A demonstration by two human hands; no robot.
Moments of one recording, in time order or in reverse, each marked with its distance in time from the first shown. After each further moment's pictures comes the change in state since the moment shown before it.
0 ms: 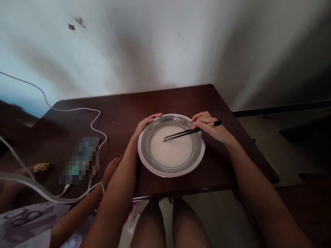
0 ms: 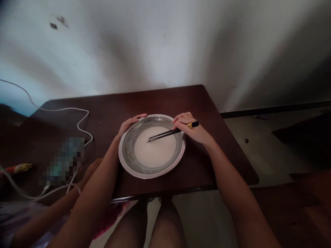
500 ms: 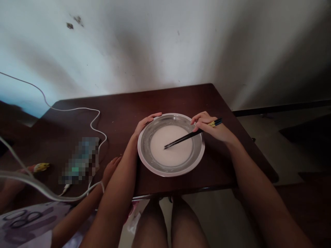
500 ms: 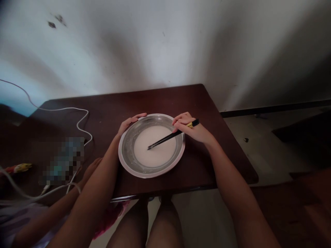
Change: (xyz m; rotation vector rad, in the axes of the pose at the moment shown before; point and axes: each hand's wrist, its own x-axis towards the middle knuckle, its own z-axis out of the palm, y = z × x) left_hand 0.001 -0.001 -0.004 0.051 0.002 0.010; right_hand -0.001 -0.004 -0.003 0.051 -0.044 0.001
